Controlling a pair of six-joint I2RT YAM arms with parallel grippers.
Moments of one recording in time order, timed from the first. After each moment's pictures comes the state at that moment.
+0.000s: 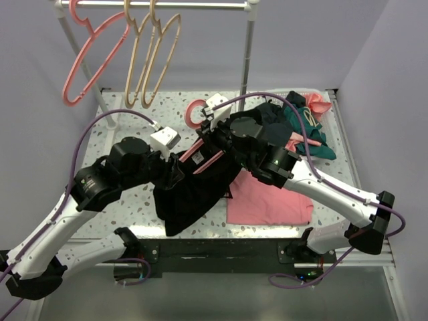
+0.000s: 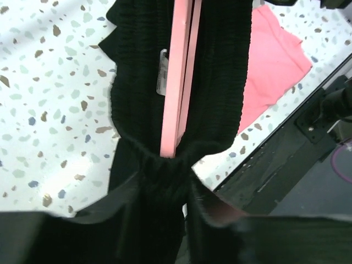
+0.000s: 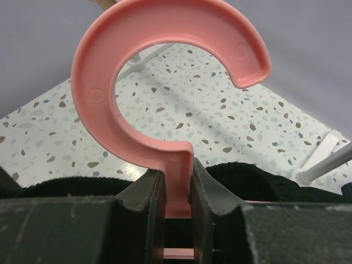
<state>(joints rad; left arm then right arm) -0.78 0.89 1.25 -0.91 0.02 -0.21 1.03 1.37 1.41 -0.19 0.30 0.00</state>
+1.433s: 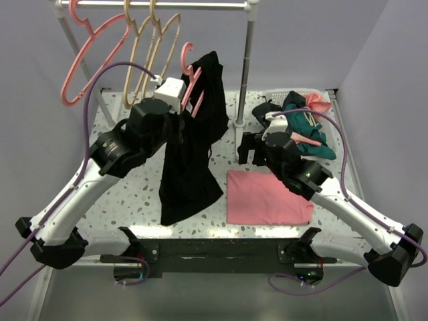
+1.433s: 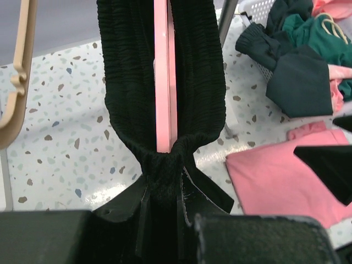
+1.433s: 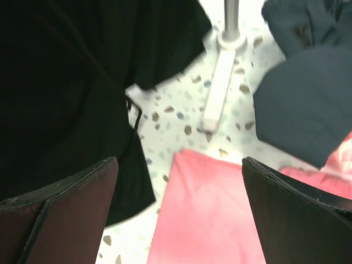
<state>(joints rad) -0.79 1.22 1.62 -0.84 -0.41 -0.23 0.77 1.06 1.04 -0.43 0.42 0.43</state>
